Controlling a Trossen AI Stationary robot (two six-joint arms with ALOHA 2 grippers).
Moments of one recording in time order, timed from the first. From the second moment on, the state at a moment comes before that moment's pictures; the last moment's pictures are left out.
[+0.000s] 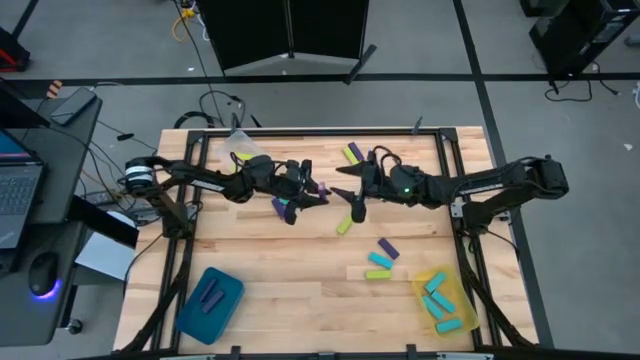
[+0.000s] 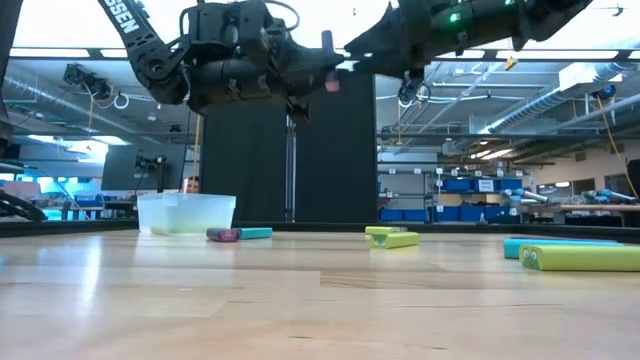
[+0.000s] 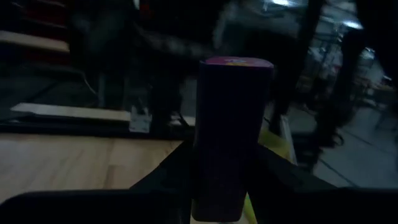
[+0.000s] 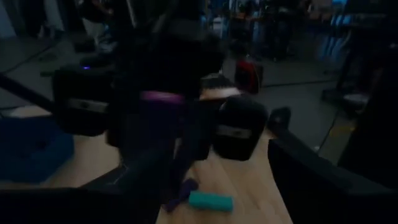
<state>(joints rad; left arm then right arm) 0.24 1.64 0.71 1.00 0.50 -0.21 -0.04 1.33 0.74 0.47 0.25 0.01</state>
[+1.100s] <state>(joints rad) -0.49 0.99 0.81 -0.74 0.17 -0.72 -0.04 1.47 0.74 0.41 0.21 0.11</state>
